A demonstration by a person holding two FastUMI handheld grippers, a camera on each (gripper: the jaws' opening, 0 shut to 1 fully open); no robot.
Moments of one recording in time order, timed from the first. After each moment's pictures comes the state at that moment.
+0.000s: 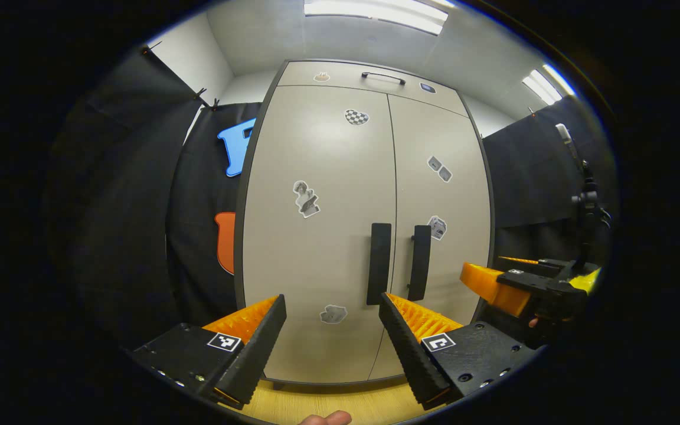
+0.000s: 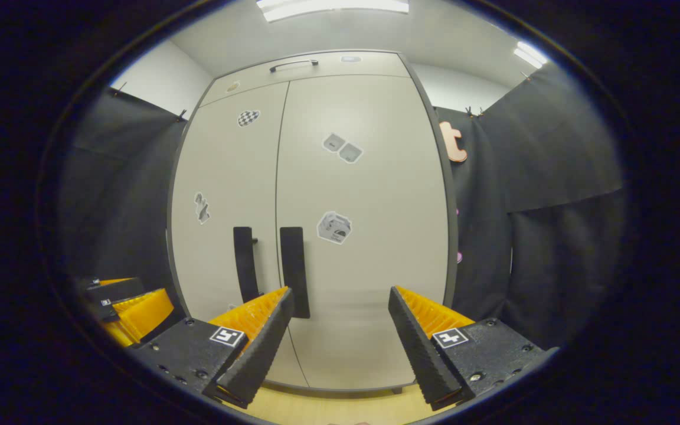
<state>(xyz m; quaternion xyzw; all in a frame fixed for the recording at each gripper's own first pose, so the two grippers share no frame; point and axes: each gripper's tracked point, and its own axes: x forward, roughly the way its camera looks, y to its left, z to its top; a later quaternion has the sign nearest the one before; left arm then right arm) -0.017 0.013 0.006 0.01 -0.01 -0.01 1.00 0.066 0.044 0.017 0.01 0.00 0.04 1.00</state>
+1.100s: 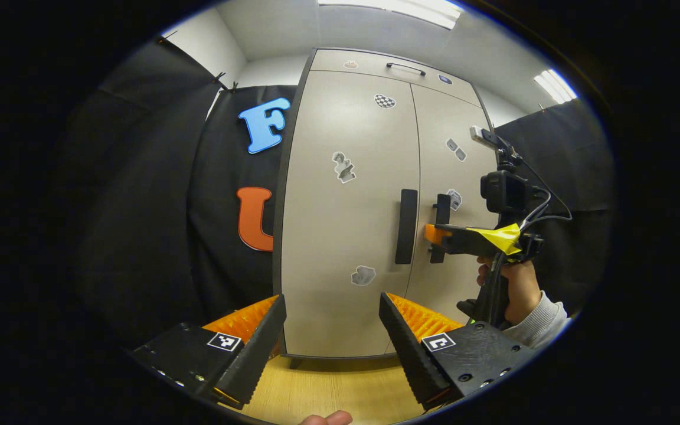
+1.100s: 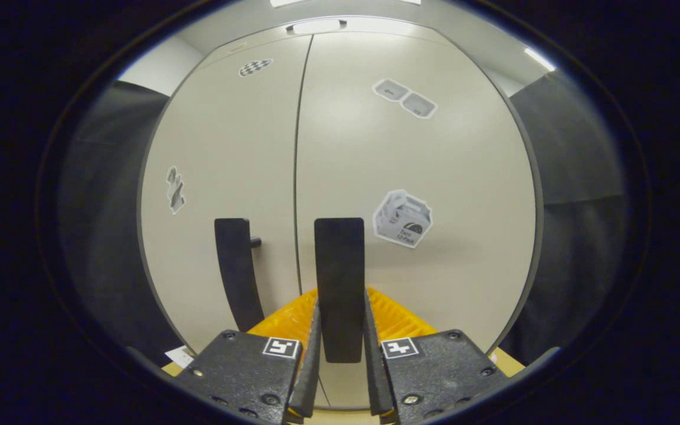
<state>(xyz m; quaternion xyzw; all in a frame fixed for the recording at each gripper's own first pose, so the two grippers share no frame) -0.060 0.057 -0.031 0.00 0.04 0.02 1.00 0.161 0.102 0.003 0.00 0.03 0.03 1.00</state>
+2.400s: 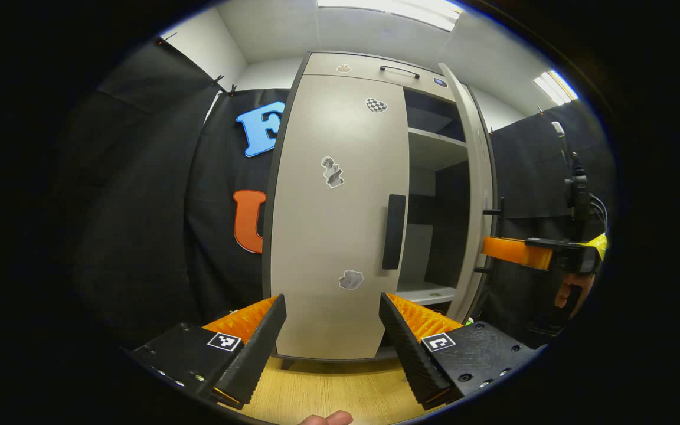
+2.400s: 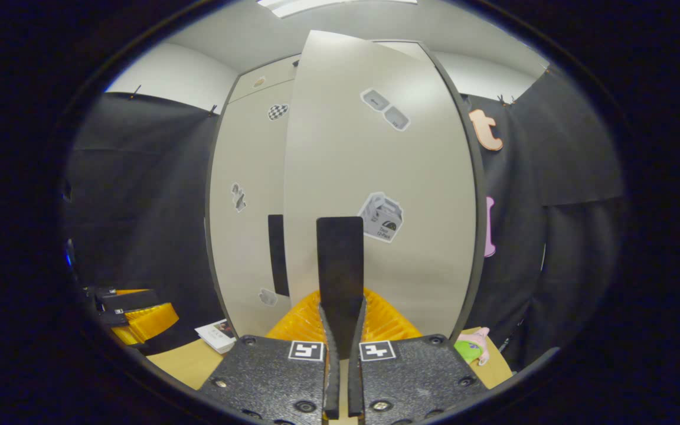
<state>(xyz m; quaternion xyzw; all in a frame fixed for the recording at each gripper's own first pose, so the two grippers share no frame) -0.060 0.033 -0.027 0.00 0.03 0.02 1.00 0.026 0.036 0.006 -0.01 0.03 0.13 0.99</state>
